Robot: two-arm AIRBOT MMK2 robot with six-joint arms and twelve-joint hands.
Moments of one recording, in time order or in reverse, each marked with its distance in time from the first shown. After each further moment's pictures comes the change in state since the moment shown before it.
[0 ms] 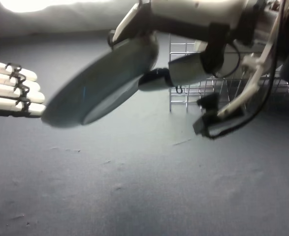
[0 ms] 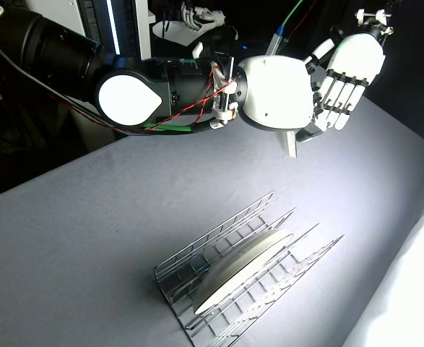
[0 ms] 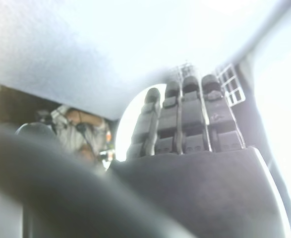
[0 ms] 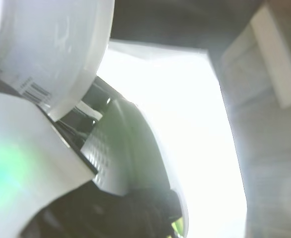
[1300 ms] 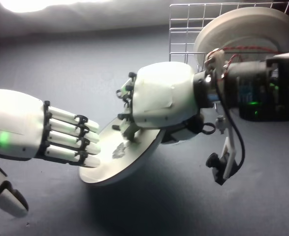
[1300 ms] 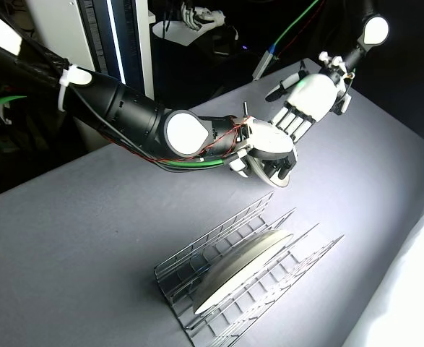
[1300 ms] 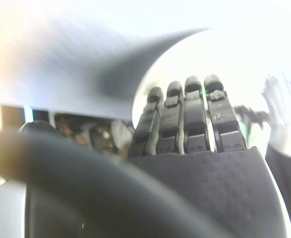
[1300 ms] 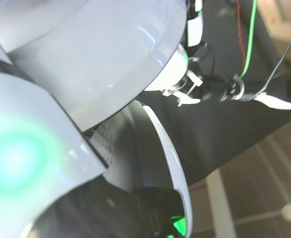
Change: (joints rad) left arm 0.102 -0.213 0.034 0.023 -0.062 0.111; right arm -0.132 -0.242 0.272 -0.763 0.045 -0.047
